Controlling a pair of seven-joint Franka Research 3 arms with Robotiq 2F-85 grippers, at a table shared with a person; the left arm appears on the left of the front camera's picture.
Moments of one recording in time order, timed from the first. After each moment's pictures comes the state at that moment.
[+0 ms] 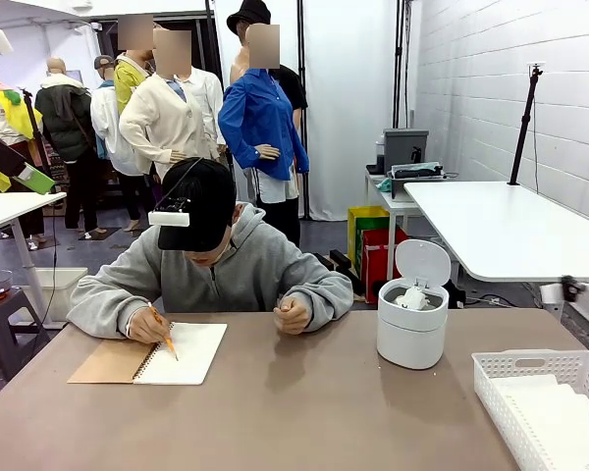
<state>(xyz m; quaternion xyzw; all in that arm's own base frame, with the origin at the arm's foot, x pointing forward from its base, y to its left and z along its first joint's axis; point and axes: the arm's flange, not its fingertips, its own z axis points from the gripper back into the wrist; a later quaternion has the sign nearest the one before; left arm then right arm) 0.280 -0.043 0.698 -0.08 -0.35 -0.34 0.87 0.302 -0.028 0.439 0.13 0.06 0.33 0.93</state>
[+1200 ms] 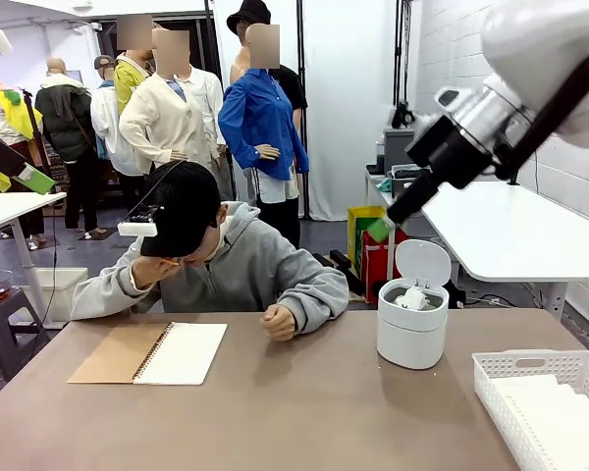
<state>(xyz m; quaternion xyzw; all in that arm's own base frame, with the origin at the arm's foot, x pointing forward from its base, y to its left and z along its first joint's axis) 0.280 -0.043 0.698 -0.08 -0.35 -0.34 0.87 0.394 0.173 0.610 0.25 -0.25 0.50 0.79</state>
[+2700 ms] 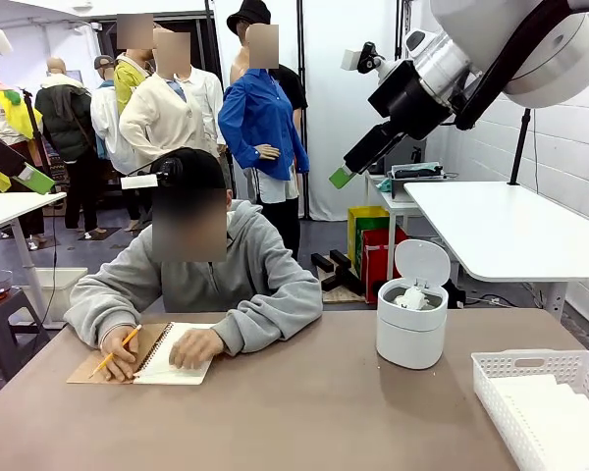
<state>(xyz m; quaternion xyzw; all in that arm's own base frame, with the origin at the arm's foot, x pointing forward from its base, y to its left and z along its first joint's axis) 0.280 -0.043 0.698 -0.08 -0.35 -0.34 0.87 0.412 0.213 0.659 0.21 -0.32 0.49 0.78</state>
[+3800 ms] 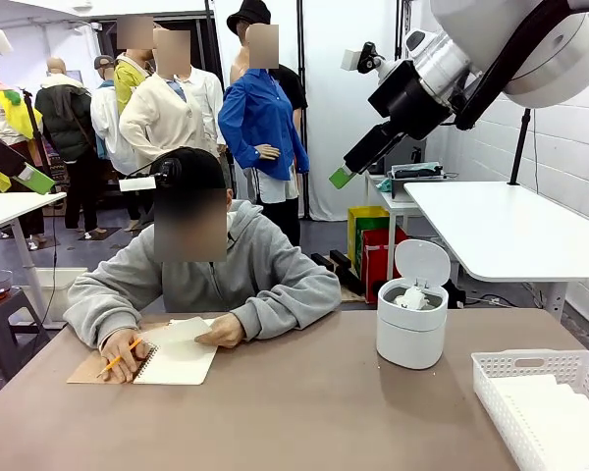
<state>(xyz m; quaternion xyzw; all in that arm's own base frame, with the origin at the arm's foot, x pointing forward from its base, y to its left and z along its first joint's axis) 0.280 -0.043 0.698 -0.08 -0.35 -0.34 0.87 0.412 0.213 0.659 0.21 -0.32 0.49 0.78</state>
